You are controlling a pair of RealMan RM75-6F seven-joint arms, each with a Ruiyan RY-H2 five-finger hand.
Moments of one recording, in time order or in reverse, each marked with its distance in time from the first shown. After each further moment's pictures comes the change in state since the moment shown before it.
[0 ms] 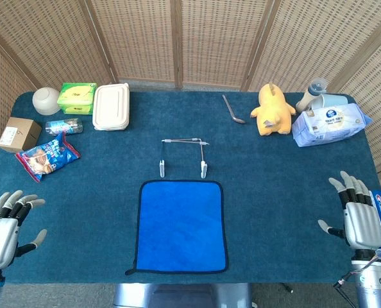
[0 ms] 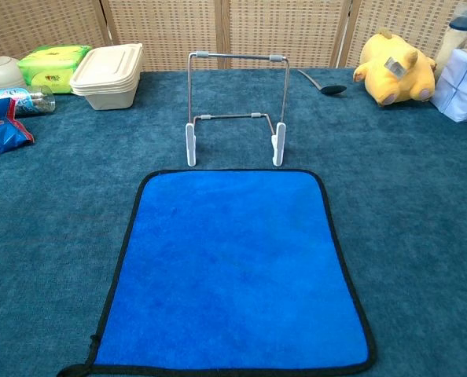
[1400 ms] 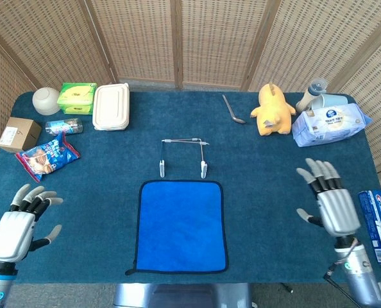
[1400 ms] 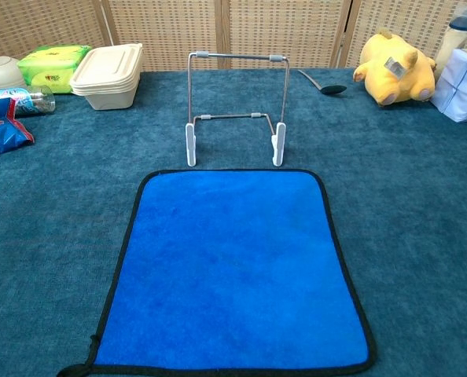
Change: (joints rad) left arm -0.065 -0.007 -0.016 0.001 0.074 -0.050 -0.005; right arm 0.131 -0.069 -0.003 0.201 -0.275 -0.026 0.096
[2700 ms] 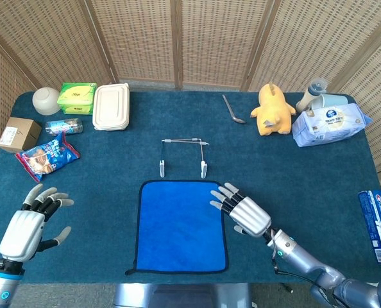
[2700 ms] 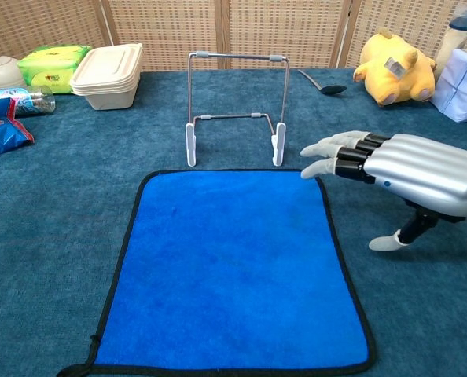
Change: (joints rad) left arm -0.027 0.008 0.022 -0.027 0.019 -0.024 -0.029; right arm 0.315 -0.372 -0.164 0.442 -0.245 -0.213 0.065
